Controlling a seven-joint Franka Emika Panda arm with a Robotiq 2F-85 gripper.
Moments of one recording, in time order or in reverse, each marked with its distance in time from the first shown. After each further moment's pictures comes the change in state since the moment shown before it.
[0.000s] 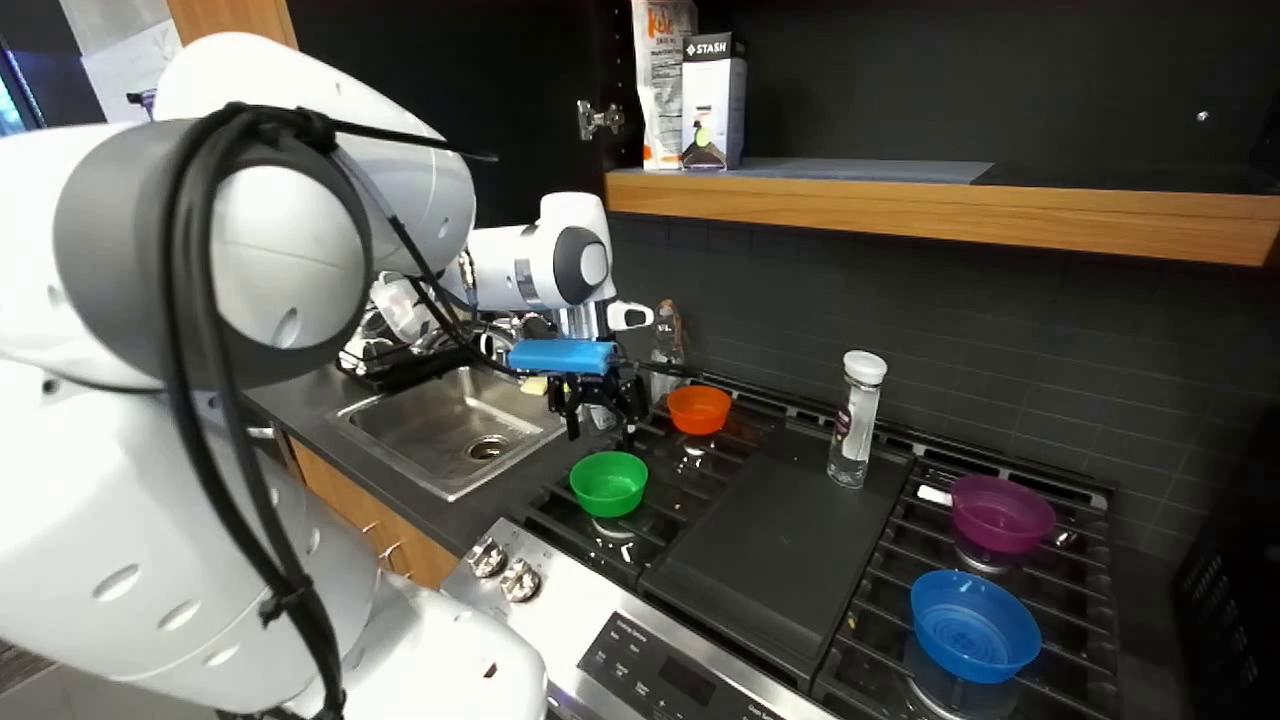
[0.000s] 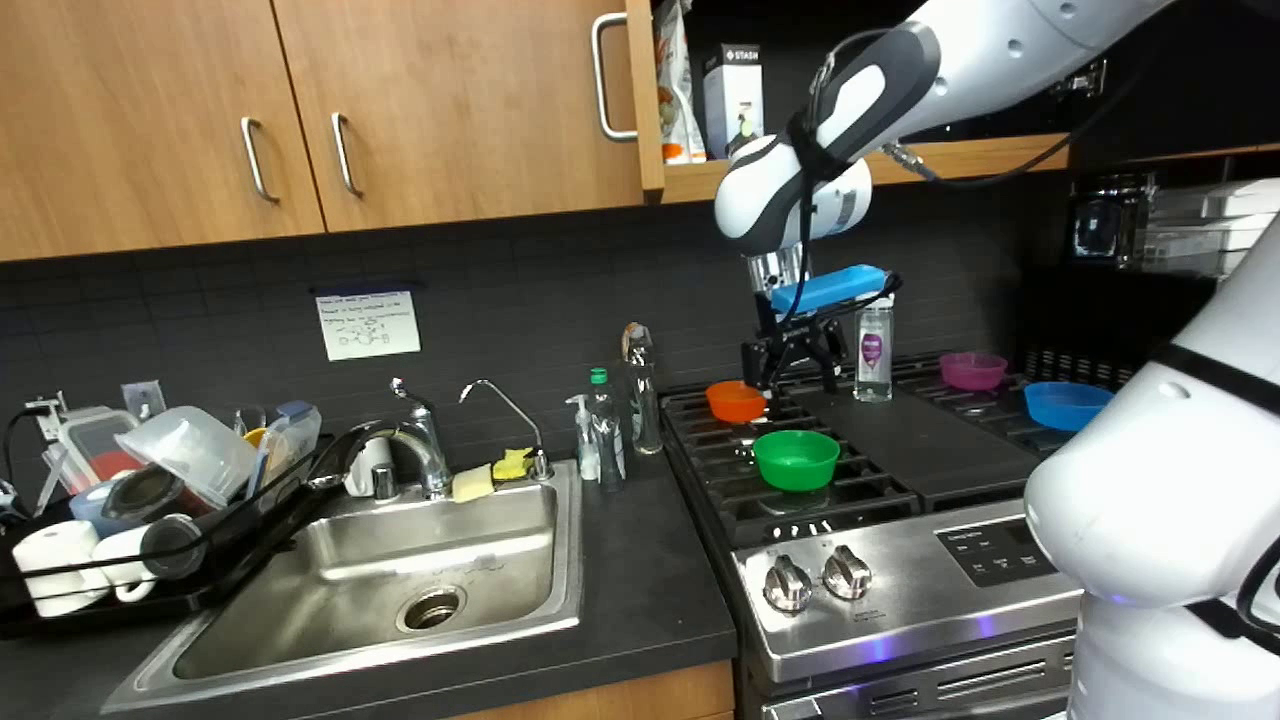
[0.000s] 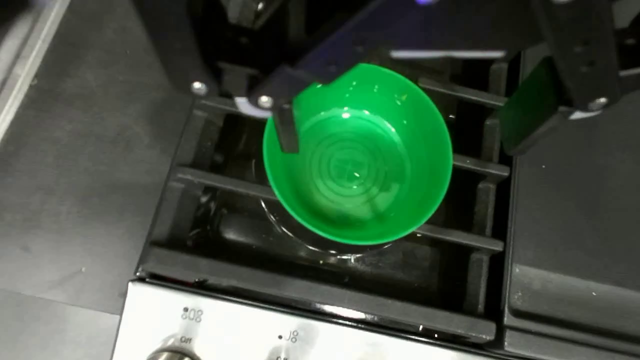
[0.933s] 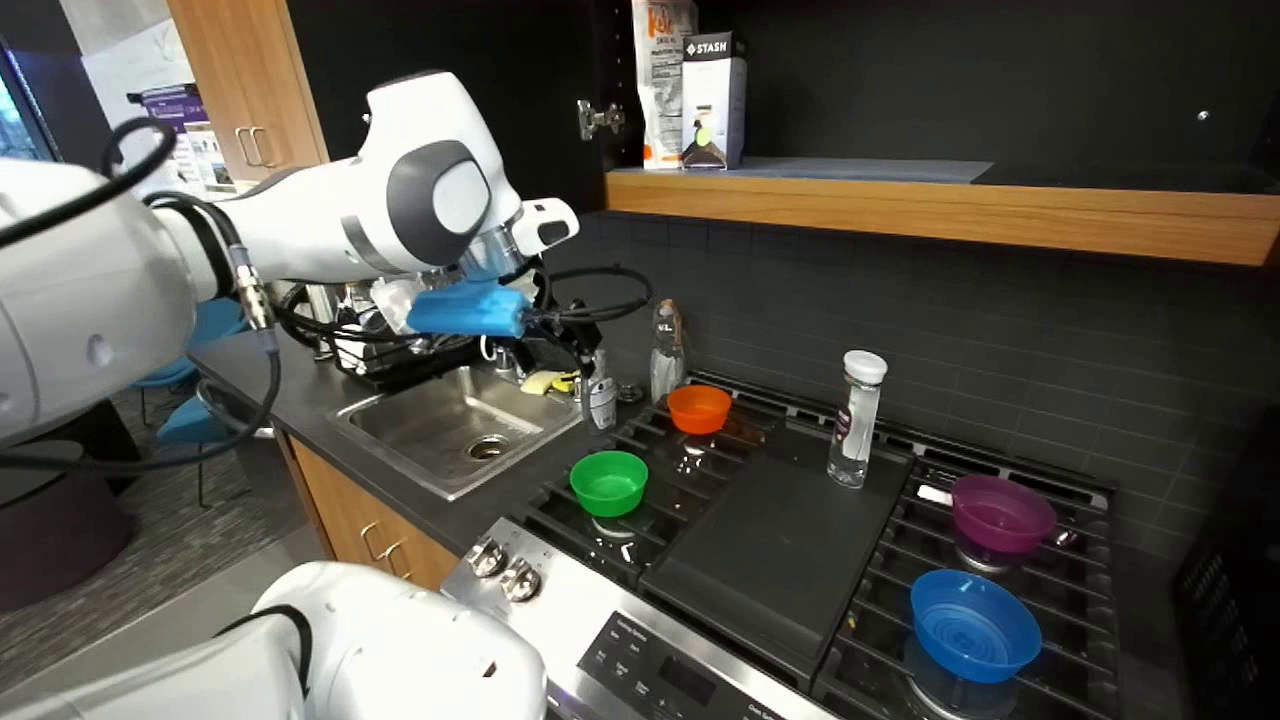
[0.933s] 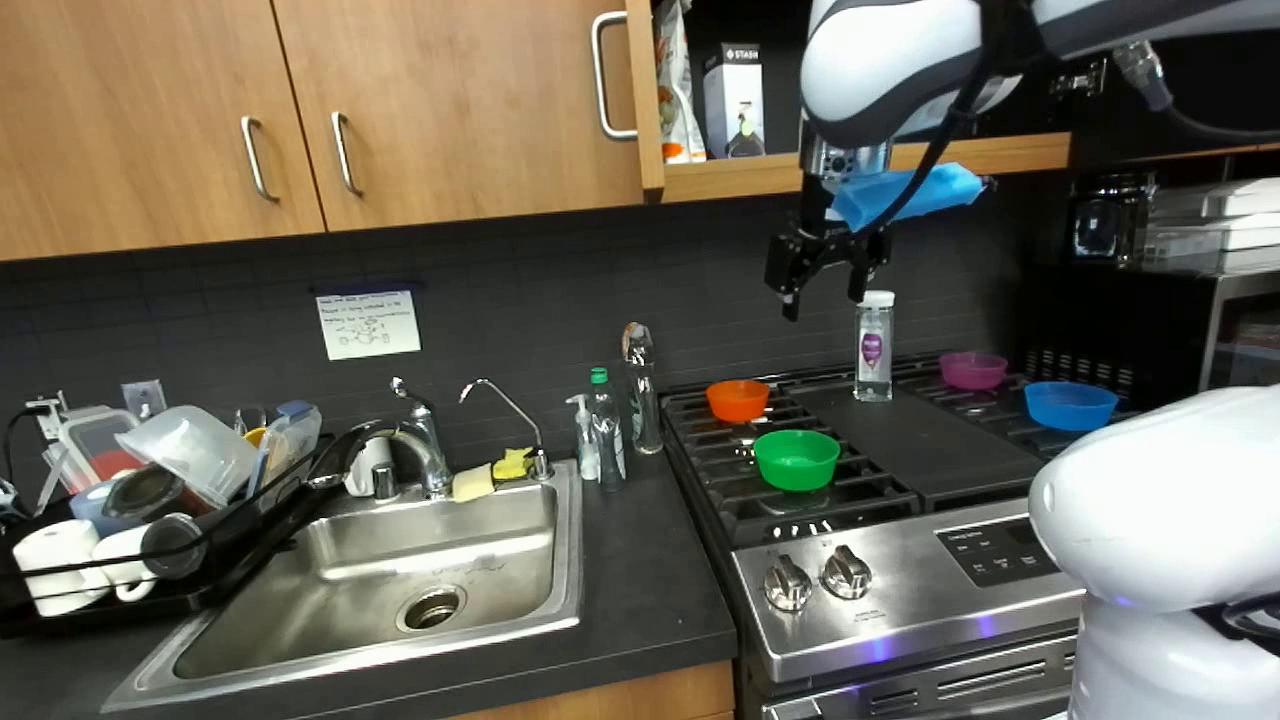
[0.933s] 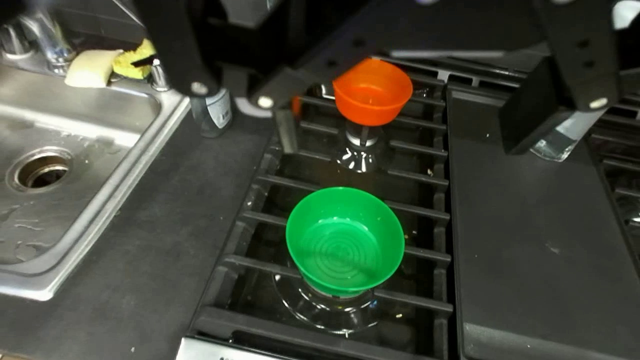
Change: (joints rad) arm 0.016 -0.602 0.053 -0.161 0.039 0.004 0.001
